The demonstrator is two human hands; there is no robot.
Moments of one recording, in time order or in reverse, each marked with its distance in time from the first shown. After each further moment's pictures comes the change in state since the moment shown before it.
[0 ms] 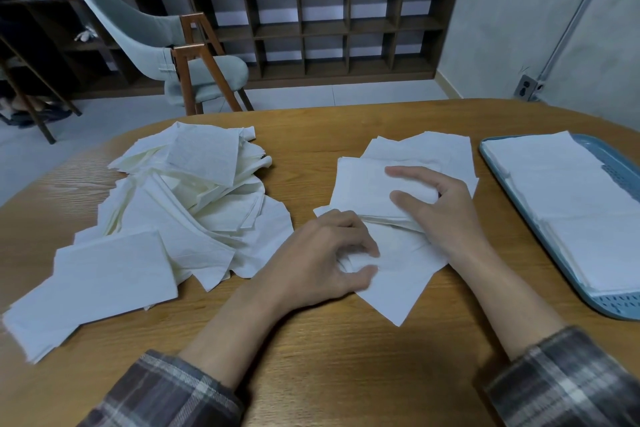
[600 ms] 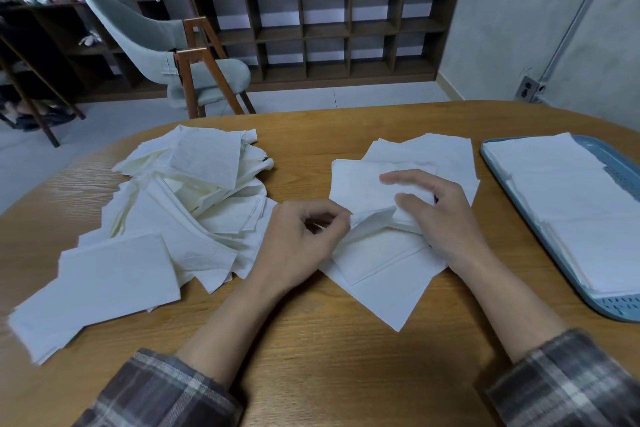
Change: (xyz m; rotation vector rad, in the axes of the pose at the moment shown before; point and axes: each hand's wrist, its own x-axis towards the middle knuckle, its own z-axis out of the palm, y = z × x) left_hand 0.003 0.003 -0.012 -0.451 0.327 -0.332; right_hand -0.004 -0.008 0.003 0.026 -0.068 0.021
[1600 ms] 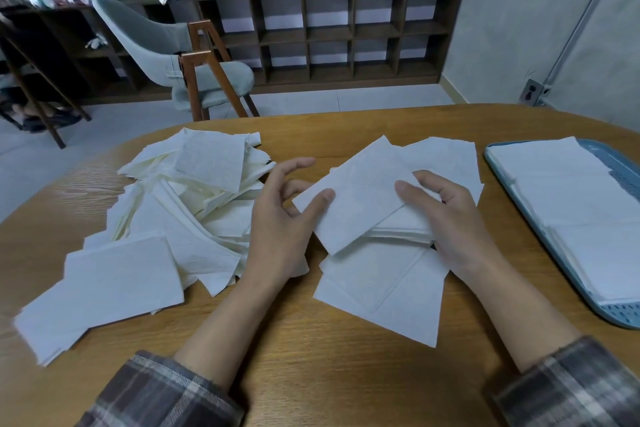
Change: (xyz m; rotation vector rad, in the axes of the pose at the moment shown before) left_hand 0.008 0.007 -0.010 -0.160 0.281 -0.016; right_hand -0.004 -0.008 -0.002 0.293 -0.042 0.113
